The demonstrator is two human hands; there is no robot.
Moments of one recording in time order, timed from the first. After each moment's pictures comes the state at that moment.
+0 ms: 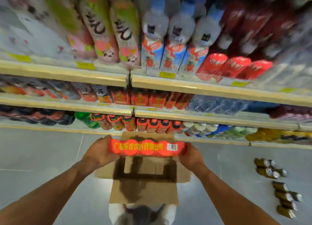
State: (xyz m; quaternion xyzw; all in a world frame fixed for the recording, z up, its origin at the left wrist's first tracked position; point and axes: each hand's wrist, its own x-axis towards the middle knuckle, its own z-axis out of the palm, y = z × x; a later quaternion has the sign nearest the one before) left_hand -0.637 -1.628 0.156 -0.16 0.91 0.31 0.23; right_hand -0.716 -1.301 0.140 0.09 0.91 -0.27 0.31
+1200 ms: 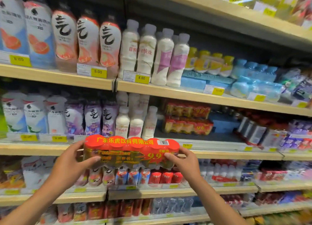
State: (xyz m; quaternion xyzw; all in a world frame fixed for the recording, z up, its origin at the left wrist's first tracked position) left_hand -0.666 -1.664 0.606 -0.06 0.82 0.52 -0.21; right_hand -0.748 -1.295 0.624 -0.05 0.80 -0.59 -0.09
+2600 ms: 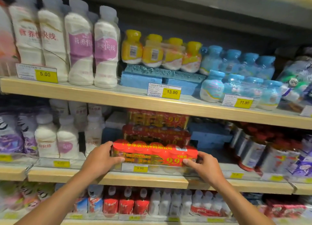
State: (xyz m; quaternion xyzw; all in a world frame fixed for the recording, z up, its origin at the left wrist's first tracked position) left_hand -0.885 -1.375 0.634 -0.11 0.93 0.32 -0.13; right_hand -0.974 -1.010 0.626 -0.10 0.92 -0.38 -0.08
